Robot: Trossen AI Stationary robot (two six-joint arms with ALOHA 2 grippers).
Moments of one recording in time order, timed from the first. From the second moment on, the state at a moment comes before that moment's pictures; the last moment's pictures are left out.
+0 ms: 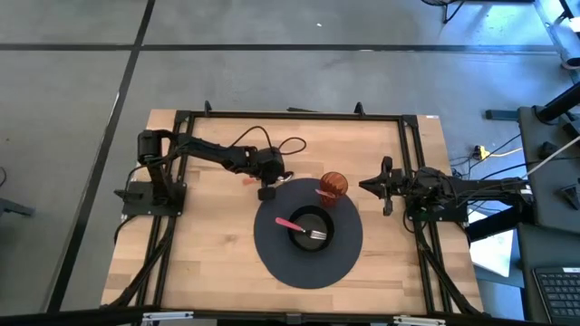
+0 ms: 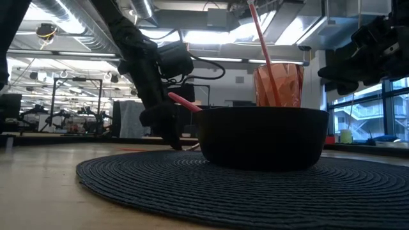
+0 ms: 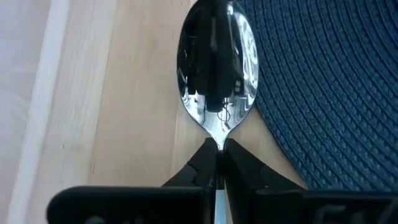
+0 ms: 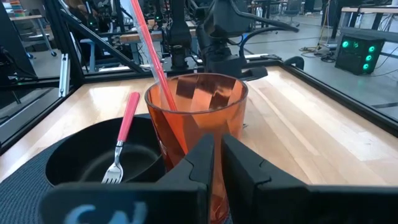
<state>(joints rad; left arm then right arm) 0.26 1.84 0.91 -0.18 -0.03 0.17 0.00 0.17 0.01 0.04 0.10 0.07</state>
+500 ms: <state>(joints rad) 0.24 1.73 0.94 -0.24 -0.19 0.26 0.00 0.17 0.01 0.03 0.10 0.07</state>
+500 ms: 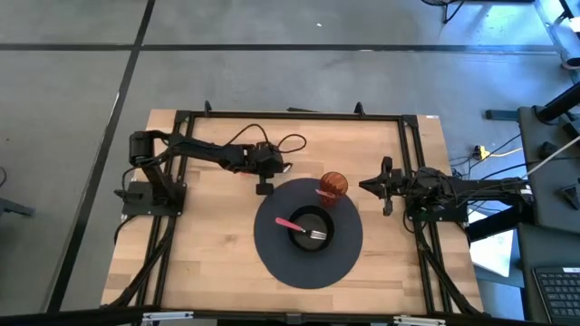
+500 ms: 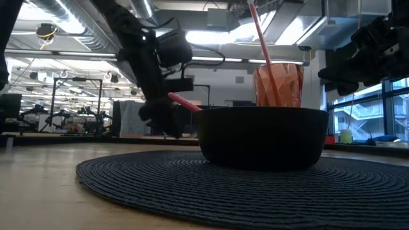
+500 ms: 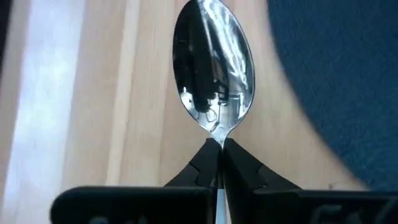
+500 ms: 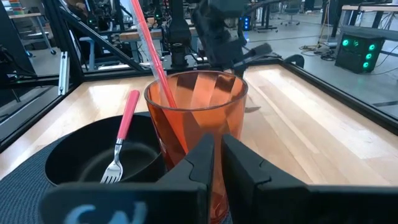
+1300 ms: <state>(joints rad) 0.13 1.57 0.95 -0.25 -0.29 0.25 0.00 0.17 0.01 0.02 0.10 0.07</state>
